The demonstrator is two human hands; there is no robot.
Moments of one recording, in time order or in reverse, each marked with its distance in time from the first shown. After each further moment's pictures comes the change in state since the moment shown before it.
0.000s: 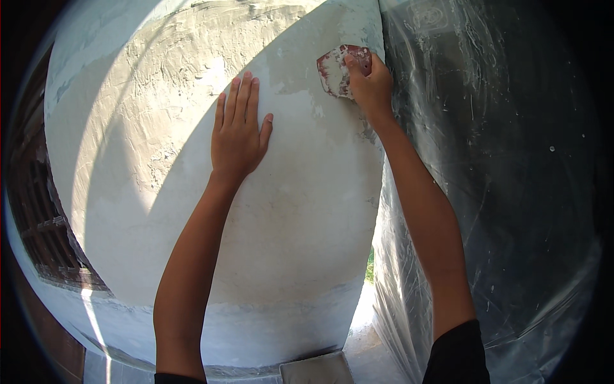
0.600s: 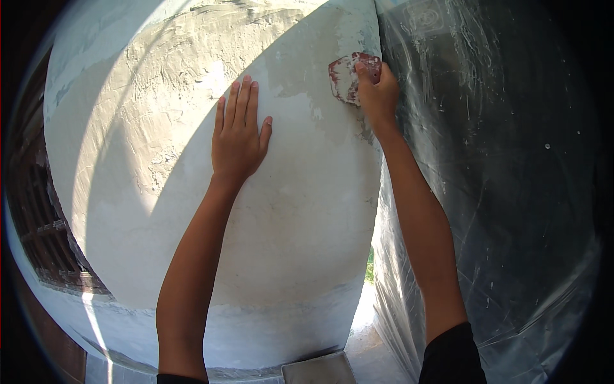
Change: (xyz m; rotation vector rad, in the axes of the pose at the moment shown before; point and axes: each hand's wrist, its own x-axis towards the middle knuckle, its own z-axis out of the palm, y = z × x) left_hand 0.002 0.000 -0.001 0.032 0.002 -0.001; right_hand -0.006 0.003 -0.014 0.006 0.095 -0.041
